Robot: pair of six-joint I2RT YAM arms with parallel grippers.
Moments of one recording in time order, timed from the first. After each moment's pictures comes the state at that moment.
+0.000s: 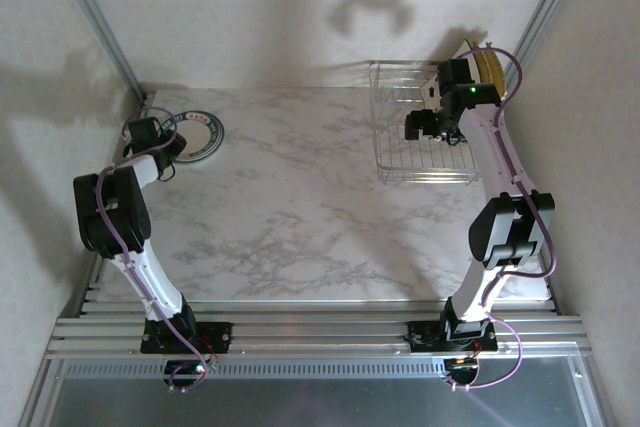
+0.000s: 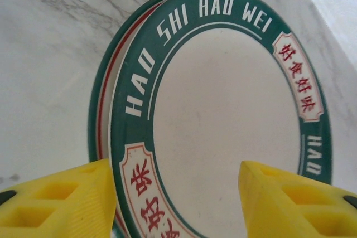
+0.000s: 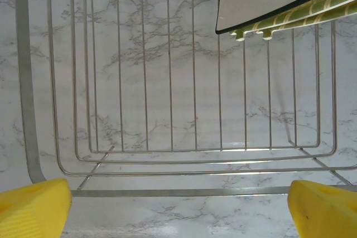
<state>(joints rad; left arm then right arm) 0.29 1.92 1.17 0.02 0.07 -0.64 0.13 1.80 1.83 -1.14 0.06 0.10</state>
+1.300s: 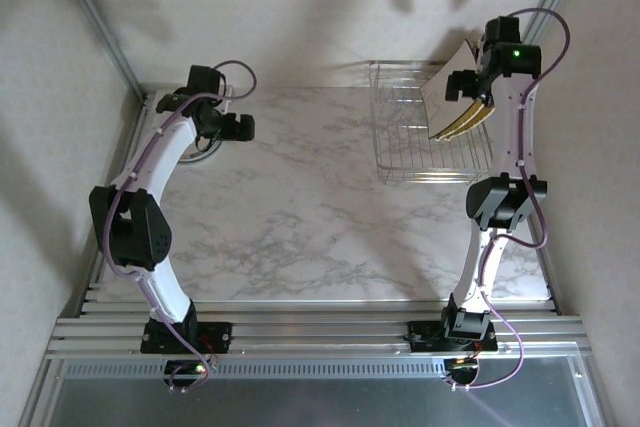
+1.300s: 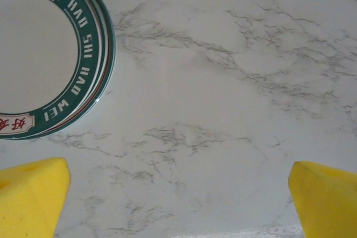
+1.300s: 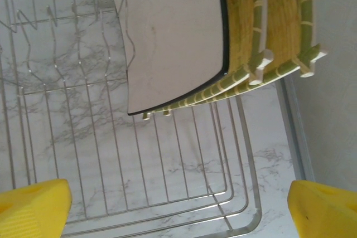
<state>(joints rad) -0.13 1.81 1.71 -0.90 0.02 -0.12 -0.06 2.17 2.60 -1.45 0.11 0.02</state>
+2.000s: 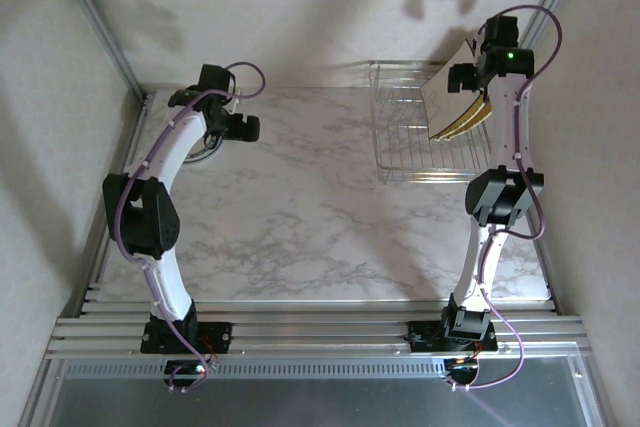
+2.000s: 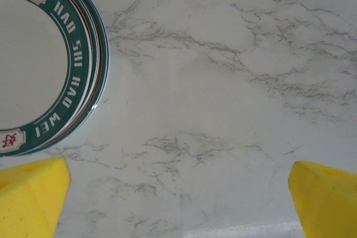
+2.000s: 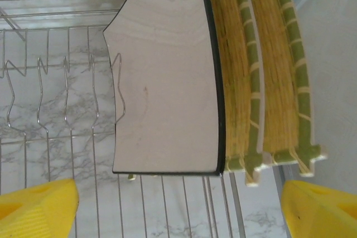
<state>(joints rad) -0.14 1.91 1.78 -0.91 -0.01 -0.09 -0.07 2.24 2.58 -1.22 0.12 -0.07</state>
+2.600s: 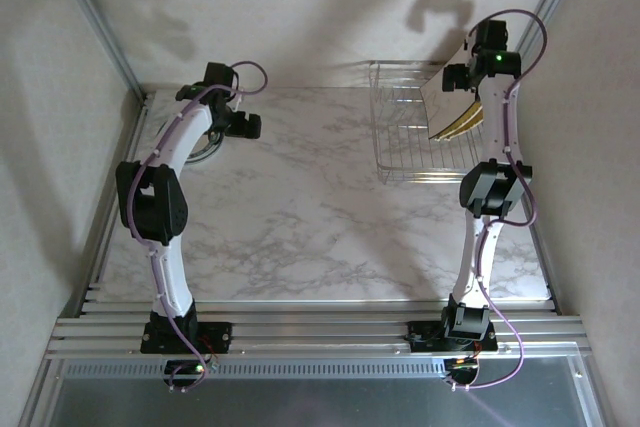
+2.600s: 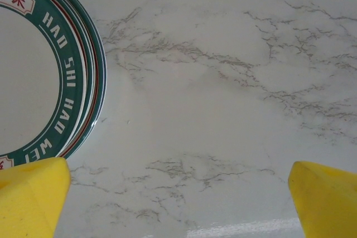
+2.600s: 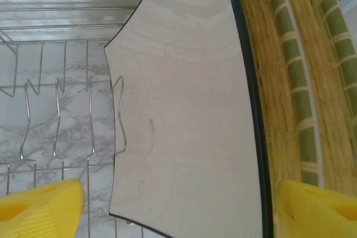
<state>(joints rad) -0.13 2.04 1.89 -0.93 -0.01 -0.08 -0.06 2.38 2.68 -1.15 0.10 -0.09</state>
